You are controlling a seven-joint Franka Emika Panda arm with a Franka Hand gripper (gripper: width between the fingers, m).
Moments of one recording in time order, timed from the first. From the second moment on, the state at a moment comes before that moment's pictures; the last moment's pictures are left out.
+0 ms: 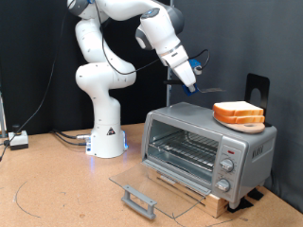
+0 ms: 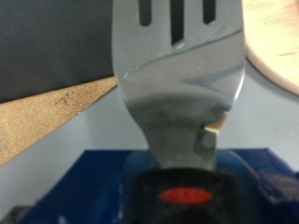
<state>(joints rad) 0.19 -0.88 0.31 -2.85 0.86 2.19 -0.53</state>
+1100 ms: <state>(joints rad) -0.08 -0.96 0.09 -2.85 0.66 2.04 -0.55</state>
